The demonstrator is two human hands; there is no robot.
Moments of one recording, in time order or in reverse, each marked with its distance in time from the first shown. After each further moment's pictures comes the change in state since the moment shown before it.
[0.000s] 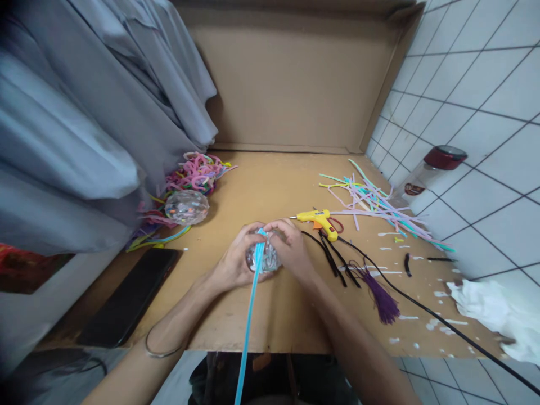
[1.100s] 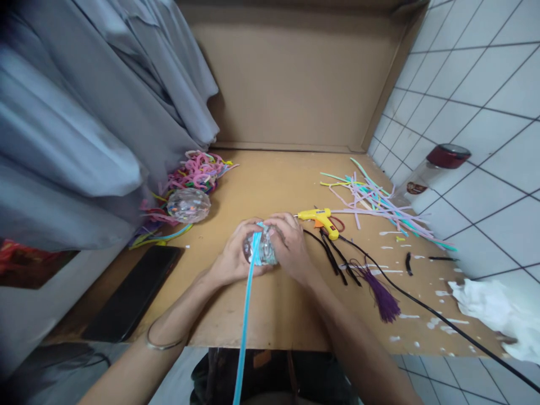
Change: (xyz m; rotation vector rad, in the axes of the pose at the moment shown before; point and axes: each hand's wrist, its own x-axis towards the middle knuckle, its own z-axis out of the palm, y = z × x) left_hand 0.002 0.000 -0.003 -0.046 0.051 -0.154; right_hand -0.004 -0.001 -0.002 -0.233 -0.005 -0.128
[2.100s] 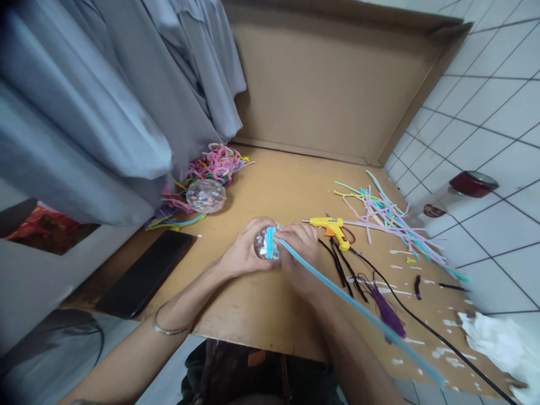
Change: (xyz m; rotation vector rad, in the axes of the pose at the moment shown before) left_hand 0.007 0.011 -0.008 -0.014 0.017 -0.198; right_hand -0.006 -0.018 0.001 -0.214 0.116 -0.321
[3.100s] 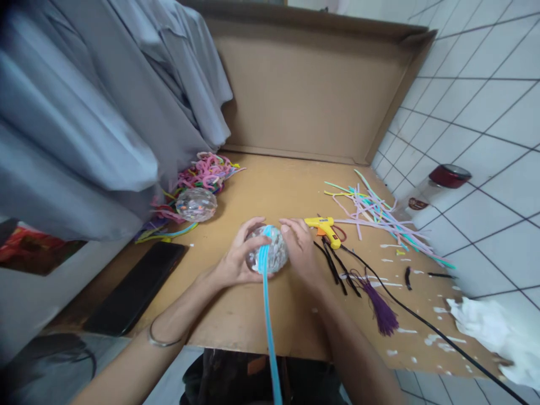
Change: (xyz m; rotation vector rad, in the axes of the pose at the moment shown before) left_hand -0.006 -0.018 0.004 0.077 -0.021 0.420; right_hand 0.003 0.019 -0.001 0.298 0.027 0.483
